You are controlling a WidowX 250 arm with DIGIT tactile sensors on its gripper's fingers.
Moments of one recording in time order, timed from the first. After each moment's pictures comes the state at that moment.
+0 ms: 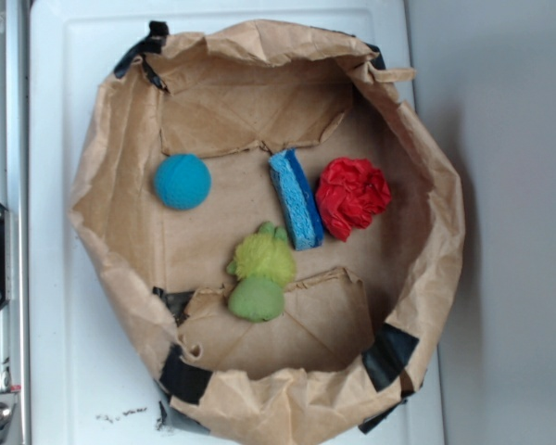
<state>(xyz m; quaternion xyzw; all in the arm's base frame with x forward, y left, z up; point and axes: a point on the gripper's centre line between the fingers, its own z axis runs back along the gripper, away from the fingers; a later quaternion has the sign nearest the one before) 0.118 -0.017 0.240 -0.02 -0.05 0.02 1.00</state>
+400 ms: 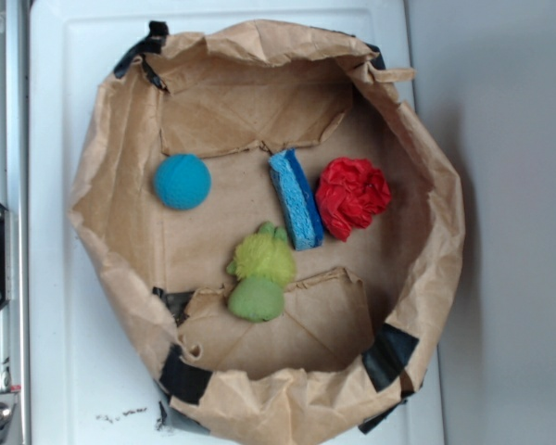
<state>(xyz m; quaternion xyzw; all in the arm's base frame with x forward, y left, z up) 0.117 -0.017 0.236 -0.02 -0.04 0.02 1.00</state>
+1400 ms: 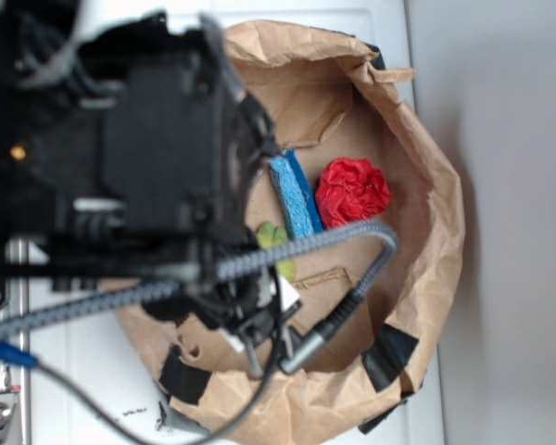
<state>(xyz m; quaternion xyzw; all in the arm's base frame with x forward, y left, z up) 0.228 -0.009 0.215 -0.03 -0.10 0.34 0.93</state>
